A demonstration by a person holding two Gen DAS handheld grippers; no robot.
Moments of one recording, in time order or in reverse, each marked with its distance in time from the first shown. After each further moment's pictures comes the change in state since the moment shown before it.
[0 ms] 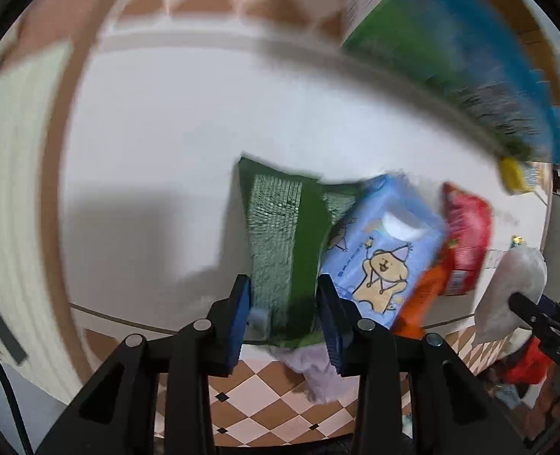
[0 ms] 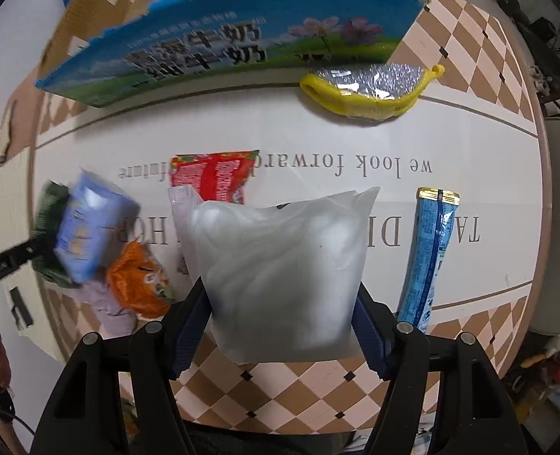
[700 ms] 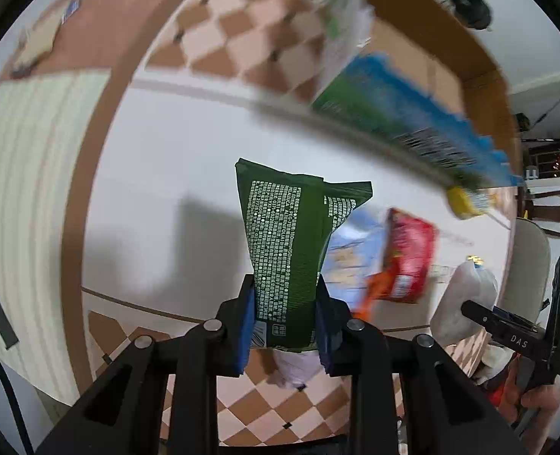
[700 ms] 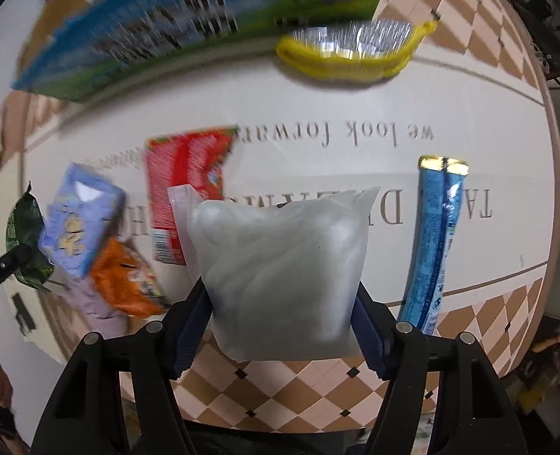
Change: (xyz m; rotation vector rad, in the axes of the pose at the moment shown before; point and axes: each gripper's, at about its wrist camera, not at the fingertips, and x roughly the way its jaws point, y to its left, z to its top) left arm -0.085 -0.013 -0.035 -0.009 -0.233 -0.080; right arm 0.022 -0.018 0.000 0.052 0.010 0.058
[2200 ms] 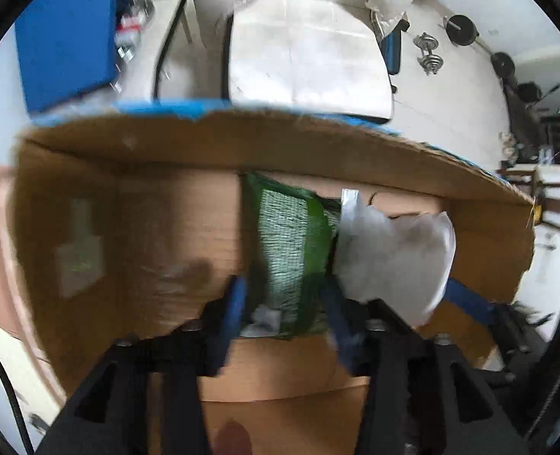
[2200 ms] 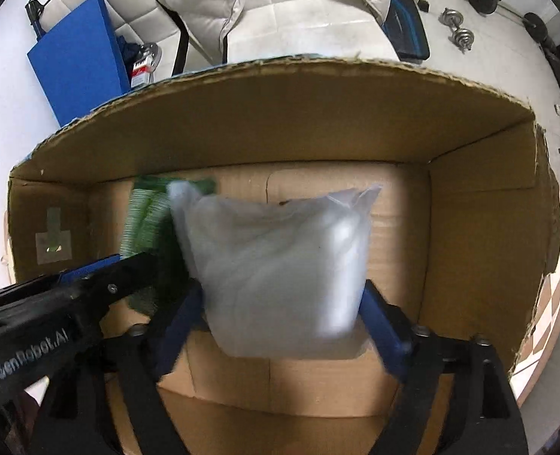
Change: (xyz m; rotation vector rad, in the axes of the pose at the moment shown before) left arm 0.105 -0.205 0.314 0.110 0.151 0.096; right arm -0.025 0.051 0.364 -0.071 -0.041 0.042
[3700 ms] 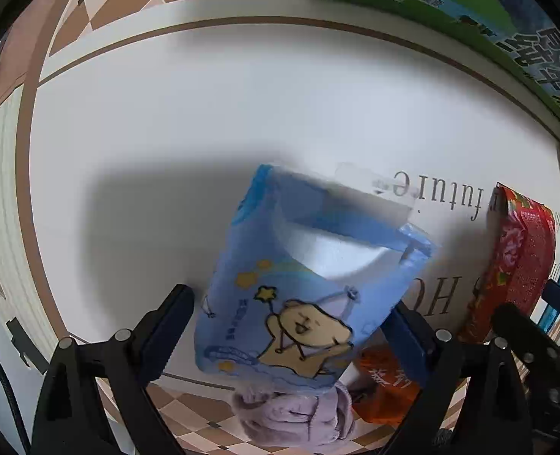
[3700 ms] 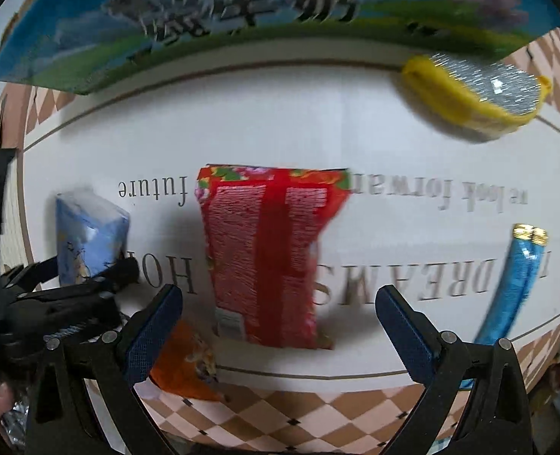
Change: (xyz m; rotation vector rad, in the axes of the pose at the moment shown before) left arm 0.116 0.135 -0.294 -0.025 0.140 0.192; right arm 0.071 0.039 -0.308 0.021 0.127 -0.020
